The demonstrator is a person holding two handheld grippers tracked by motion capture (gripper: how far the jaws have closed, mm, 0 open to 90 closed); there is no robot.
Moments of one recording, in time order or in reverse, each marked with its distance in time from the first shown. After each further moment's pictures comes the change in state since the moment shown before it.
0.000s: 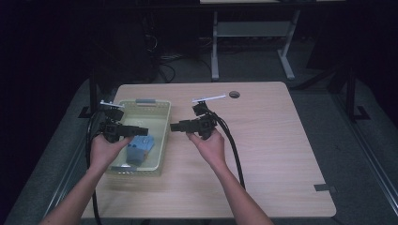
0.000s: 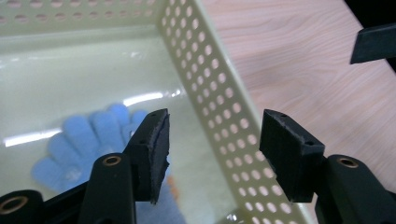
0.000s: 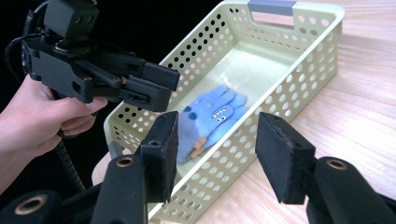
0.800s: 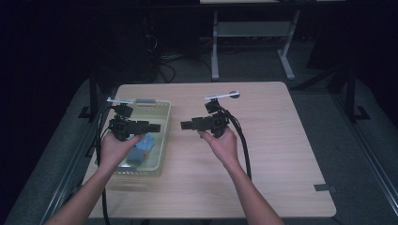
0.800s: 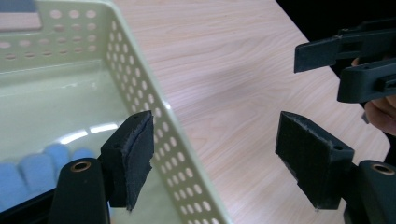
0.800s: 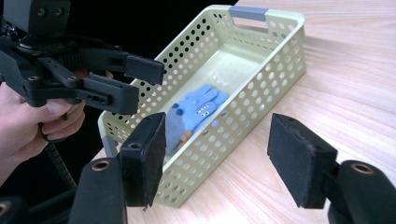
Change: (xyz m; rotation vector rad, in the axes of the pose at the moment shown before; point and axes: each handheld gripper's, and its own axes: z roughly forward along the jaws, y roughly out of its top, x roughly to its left) left arm -0.036 0.011 0.006 -0.080 -0.089 0.033; right arm -0.015 0.000 -0.031 -0.003 -0.024 0.004
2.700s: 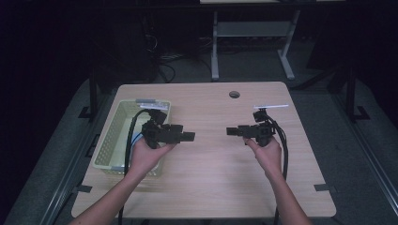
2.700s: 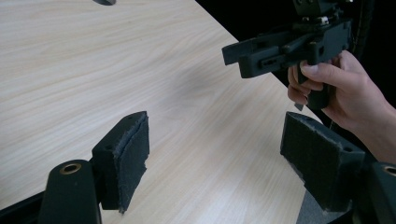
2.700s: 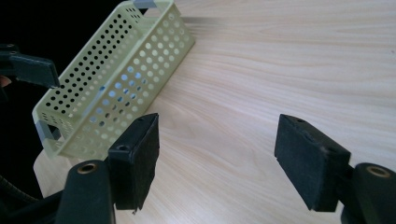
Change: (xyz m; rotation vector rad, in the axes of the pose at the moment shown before) left arm -0.084 -0.002 0.048 0.000 -0.192 0.145; right arm -0.077 -0.052 -0.093 -0.033 -0.173 0.134
